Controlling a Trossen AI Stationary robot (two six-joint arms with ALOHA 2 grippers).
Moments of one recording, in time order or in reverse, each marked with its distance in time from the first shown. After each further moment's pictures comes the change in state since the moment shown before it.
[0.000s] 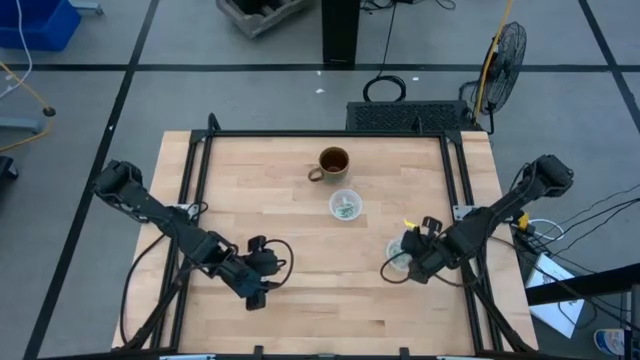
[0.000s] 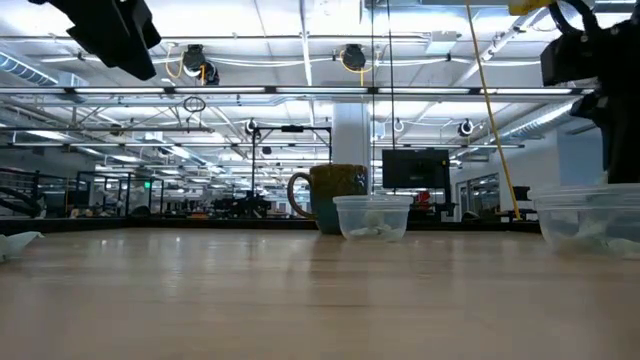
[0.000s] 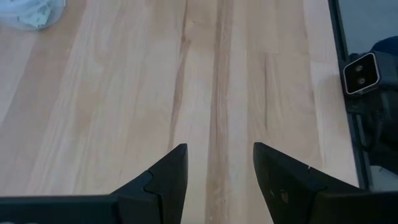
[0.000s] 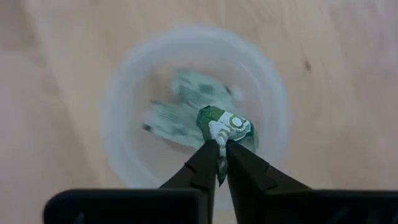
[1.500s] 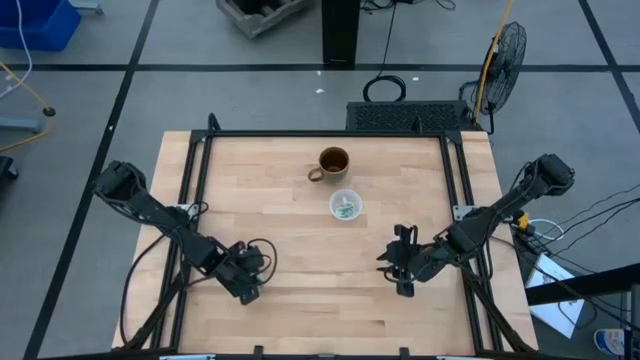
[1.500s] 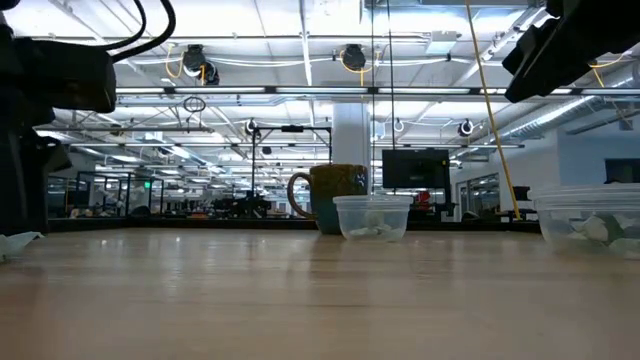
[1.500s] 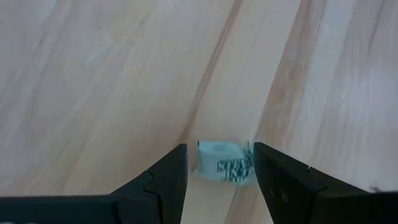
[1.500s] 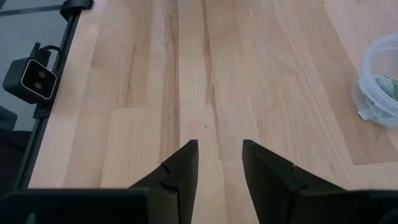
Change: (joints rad) left arm -0.055 0.010 -0.366 0.202 0.084 -0.433; right arm -0.005 -0.024 0.000 0.599 0.082 -0.369
